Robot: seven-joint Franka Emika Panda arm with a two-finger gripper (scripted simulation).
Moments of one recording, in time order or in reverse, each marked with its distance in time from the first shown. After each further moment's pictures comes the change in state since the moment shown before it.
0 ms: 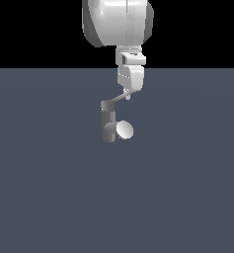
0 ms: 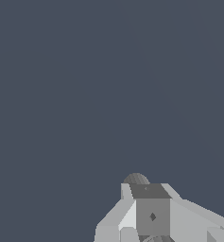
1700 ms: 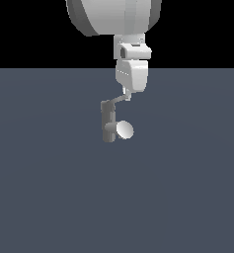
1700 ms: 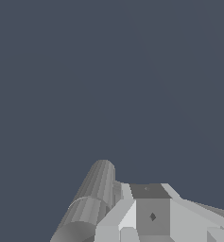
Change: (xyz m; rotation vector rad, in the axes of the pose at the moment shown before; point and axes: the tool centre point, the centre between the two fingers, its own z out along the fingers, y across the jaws) arm -0.023 0.073 -0.017 0.037 0.010 -0.004
